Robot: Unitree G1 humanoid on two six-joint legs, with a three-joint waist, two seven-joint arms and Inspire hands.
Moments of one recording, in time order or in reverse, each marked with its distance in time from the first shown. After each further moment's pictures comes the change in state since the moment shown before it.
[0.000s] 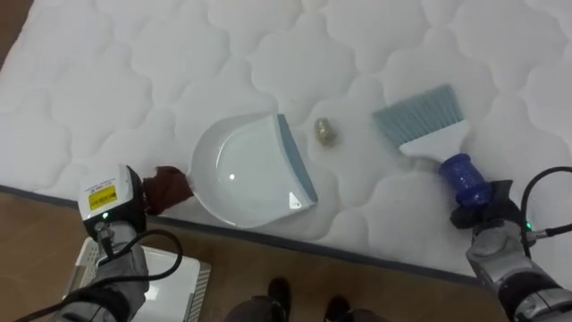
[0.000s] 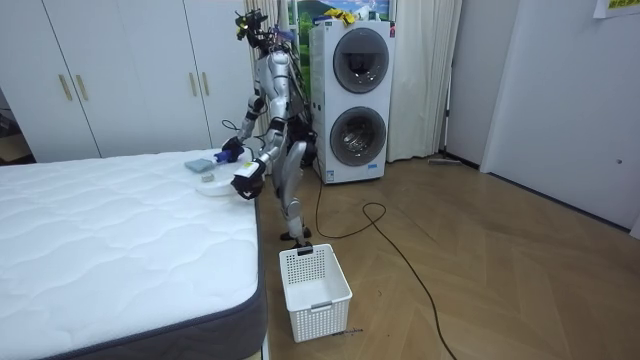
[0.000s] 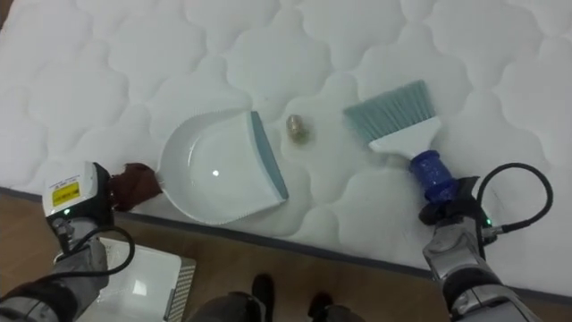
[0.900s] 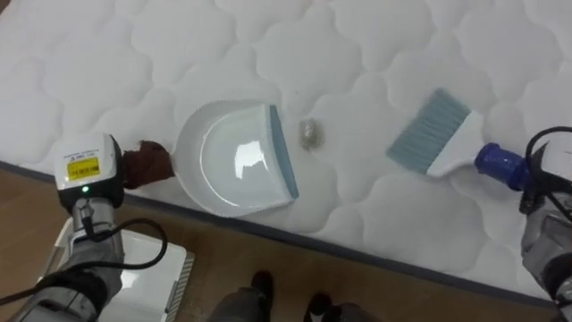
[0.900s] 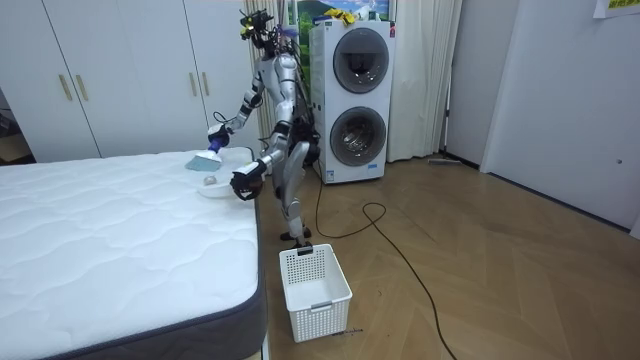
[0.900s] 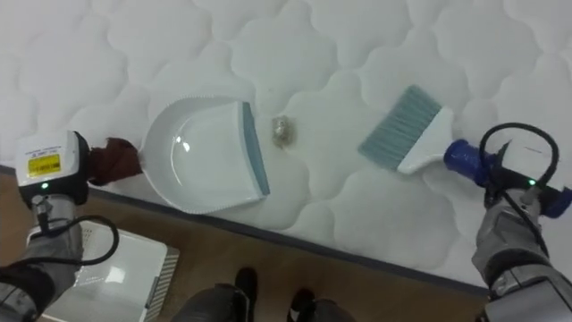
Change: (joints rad) left arm -0.046 0.100 -0.036 -0.051 0.179 0.077 0.060; right arm -0.080 -0.161 0.095 0.053 -0.661 0.137 -0.048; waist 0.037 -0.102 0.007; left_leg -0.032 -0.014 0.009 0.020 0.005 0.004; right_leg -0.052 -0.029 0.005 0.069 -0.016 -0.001
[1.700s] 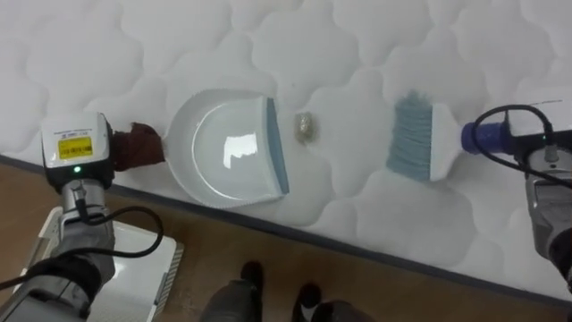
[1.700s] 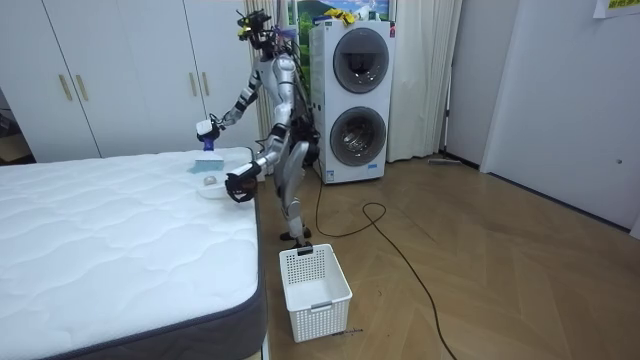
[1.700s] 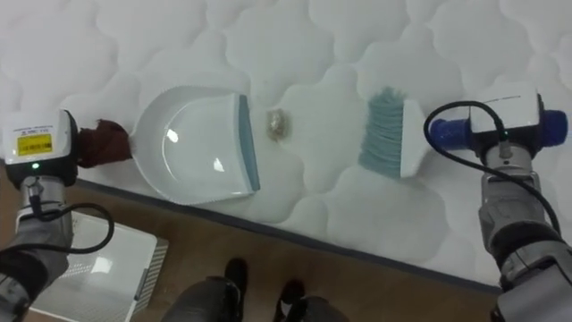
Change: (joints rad) left arm -0.038 0.037 -0.005 -0.042 0.050 0.070 -0.026; right arm -0.077 -0.064 0.192 -0.140 -0.348 0.092 0.116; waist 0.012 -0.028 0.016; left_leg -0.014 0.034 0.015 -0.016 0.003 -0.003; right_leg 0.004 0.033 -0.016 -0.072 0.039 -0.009
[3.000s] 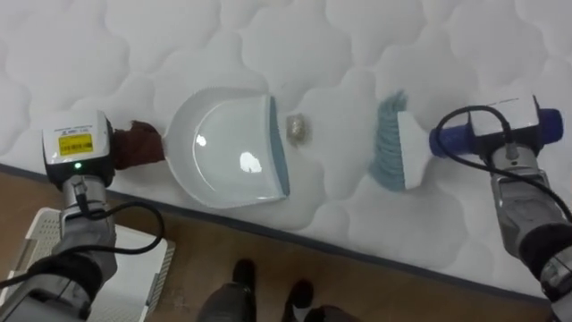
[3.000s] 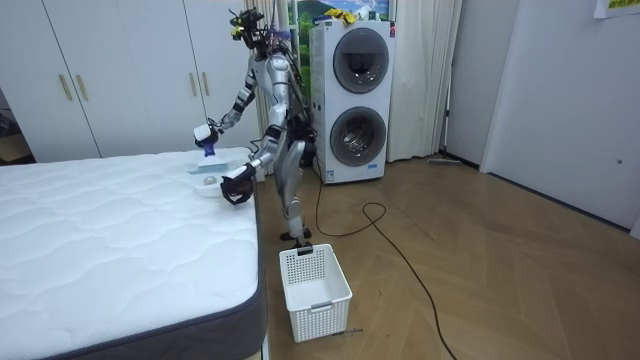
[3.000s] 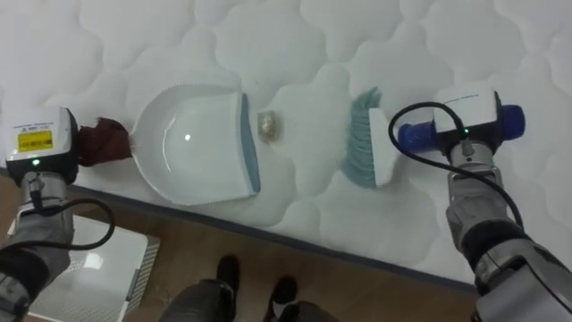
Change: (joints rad) left arm 0.019 -0.006 -0.006 -0.054 -0.002 0.016 -0.043; right arm 0.002 0.100 0.071 -0.078 -0.023 0.043 0.025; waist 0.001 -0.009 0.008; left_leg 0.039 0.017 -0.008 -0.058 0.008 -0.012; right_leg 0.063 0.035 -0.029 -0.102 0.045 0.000
